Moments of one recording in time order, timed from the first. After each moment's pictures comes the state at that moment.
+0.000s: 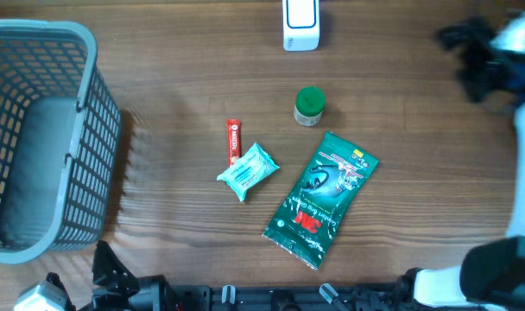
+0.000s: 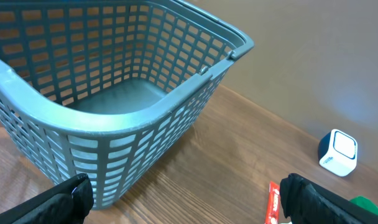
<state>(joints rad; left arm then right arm) 0.10 0.01 0.99 -1.25 -0.29 -0.42 -0.21 1.62 1.56 -0.85 -0.50 0.54</state>
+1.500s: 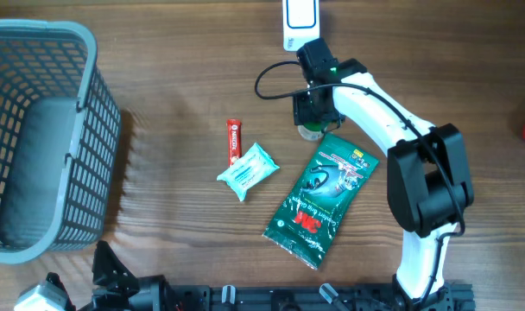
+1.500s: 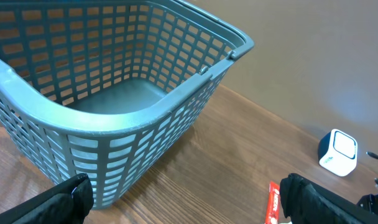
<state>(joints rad) 0.10 0.01 0.99 -1.25 -0.29 -0.42 0.40 2.09 1.57 -0.85 0.01 0.35</state>
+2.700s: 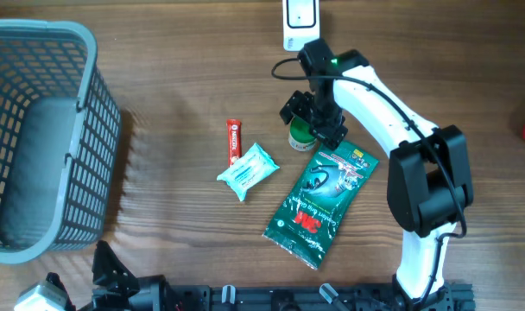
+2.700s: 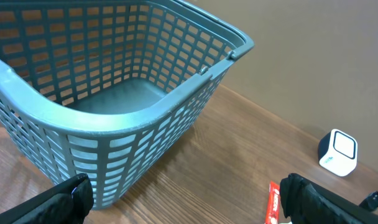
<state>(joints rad) 0.10 0.01 0.99 -1.25 -0.29 -0.42 0.41 2.09 1.63 -1.09 -0.20 1.00</state>
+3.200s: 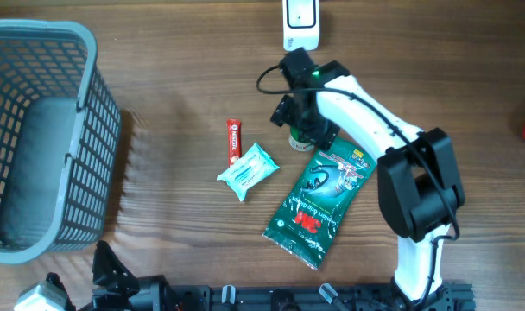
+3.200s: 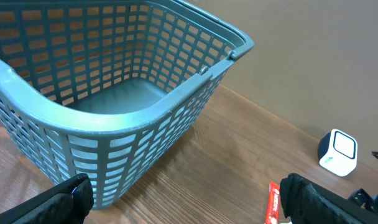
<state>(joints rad) 0.10 0.01 0.99 -1.25 -0.29 -0.42 0.50 2.09 1.61 -1.01 -0.04 1.00</state>
